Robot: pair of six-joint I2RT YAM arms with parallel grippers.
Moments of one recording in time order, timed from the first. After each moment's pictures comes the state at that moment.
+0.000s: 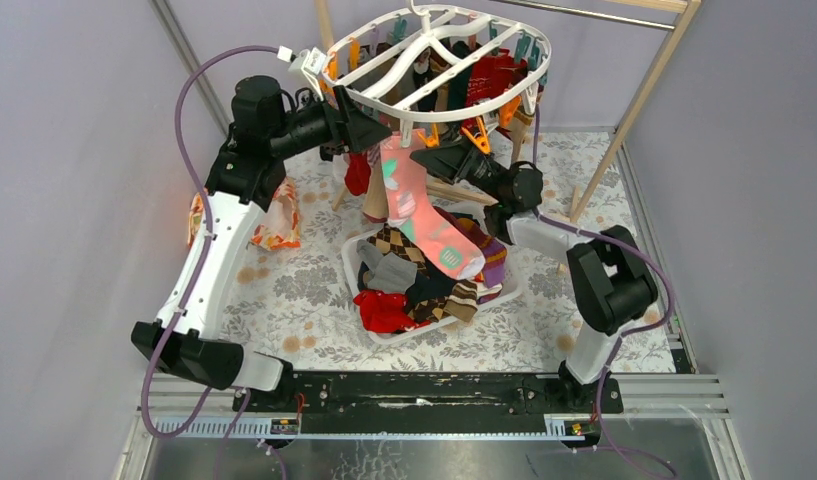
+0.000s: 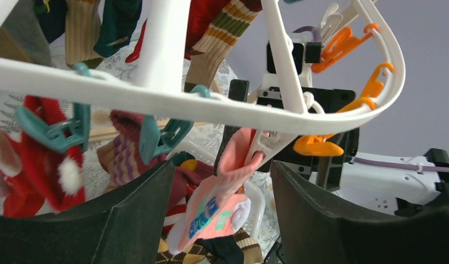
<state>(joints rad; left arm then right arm) -0.24 1.42 1.68 -0.39 0.64 -0.50 0.50 1.81 1.15 1.47 -0.66 1.48</state>
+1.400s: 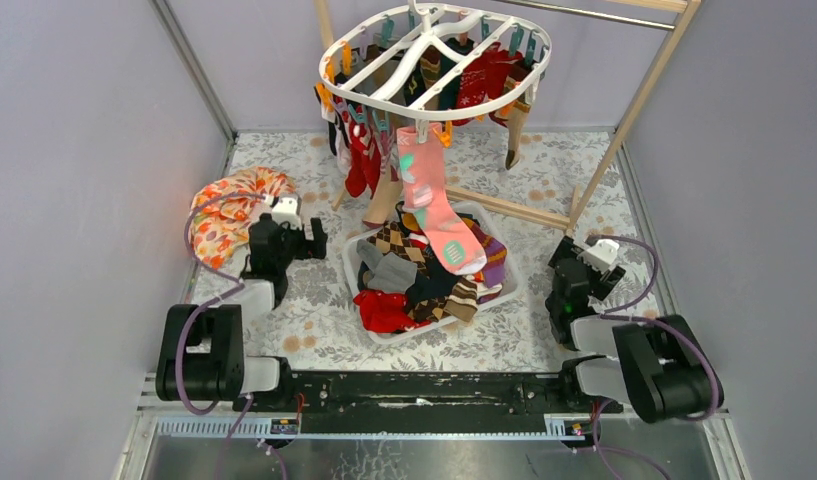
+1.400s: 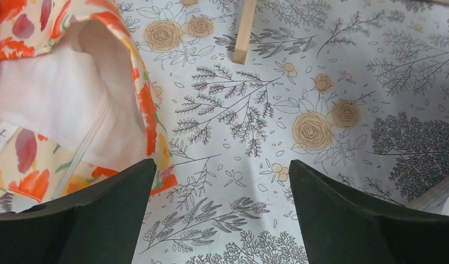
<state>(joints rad) 0.02 1.32 0.45 0.44 0.19 0.02 0.20 1.20 0.11 0.81 0.86 0.23</state>
